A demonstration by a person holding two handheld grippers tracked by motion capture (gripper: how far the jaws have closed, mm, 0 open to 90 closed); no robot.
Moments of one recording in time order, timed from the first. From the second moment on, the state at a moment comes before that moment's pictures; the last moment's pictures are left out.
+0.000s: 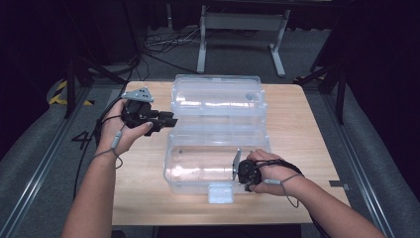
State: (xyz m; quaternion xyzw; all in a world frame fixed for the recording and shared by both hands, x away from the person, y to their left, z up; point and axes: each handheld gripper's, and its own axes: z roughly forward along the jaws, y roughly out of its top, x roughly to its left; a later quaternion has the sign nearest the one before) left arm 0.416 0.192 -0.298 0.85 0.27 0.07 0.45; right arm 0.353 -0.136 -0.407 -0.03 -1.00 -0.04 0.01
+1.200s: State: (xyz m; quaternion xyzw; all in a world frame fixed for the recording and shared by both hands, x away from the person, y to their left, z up) left arm 0.469 0.111 -0.284 0.88 0.20 0.06 0.43; right arm 0.355 -0.137 -0.407 -0.04 -1.00 -0.04 0.01
